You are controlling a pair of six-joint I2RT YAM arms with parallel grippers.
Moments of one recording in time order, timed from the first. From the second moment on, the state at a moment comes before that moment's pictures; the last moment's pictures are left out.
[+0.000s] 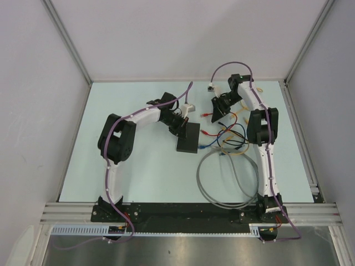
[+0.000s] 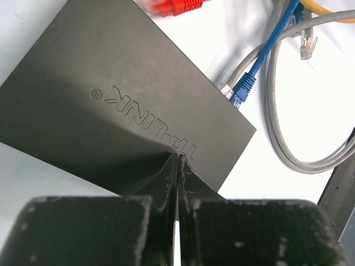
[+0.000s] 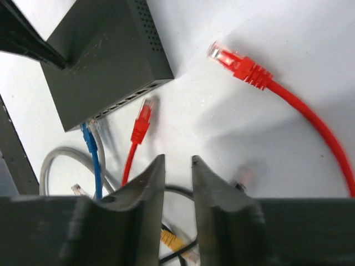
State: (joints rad) left arm -0.48 2.12 1.55 -0.59 0.68 0.23; right arm 0.16 2.57 2.38 -1.35 -0.82 -0.72
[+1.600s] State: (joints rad) left arm -0.45 2.19 1.62 -0.63 0.77 0.19; right arm 0.01 2.39 2.37 -1.30 -0.23 -0.65
